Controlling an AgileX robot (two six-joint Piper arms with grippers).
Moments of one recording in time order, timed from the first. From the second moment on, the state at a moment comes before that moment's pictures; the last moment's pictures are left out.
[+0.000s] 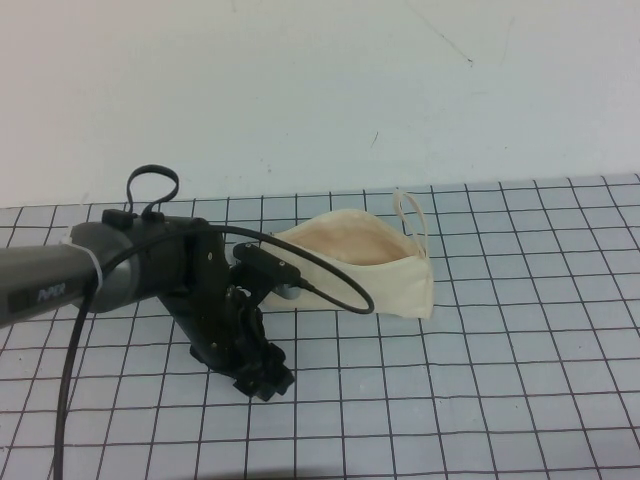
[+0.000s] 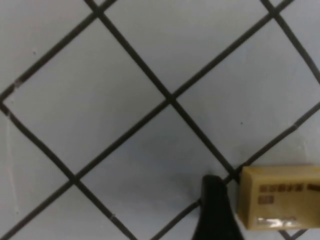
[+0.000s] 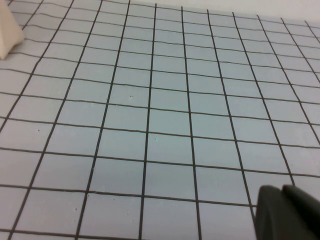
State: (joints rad) right arm 0.01 -0.01 0.02 -0.05 0.42 -0.08; left arm -0.39 1.97 -1.26 -0.20 0.73 0.39
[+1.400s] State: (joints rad) right arm 0.01 -0.01 0.02 -0.05 0.42 -0.08; left arm -0.40 1.98 -1.69 -0.41 0.67 0.47
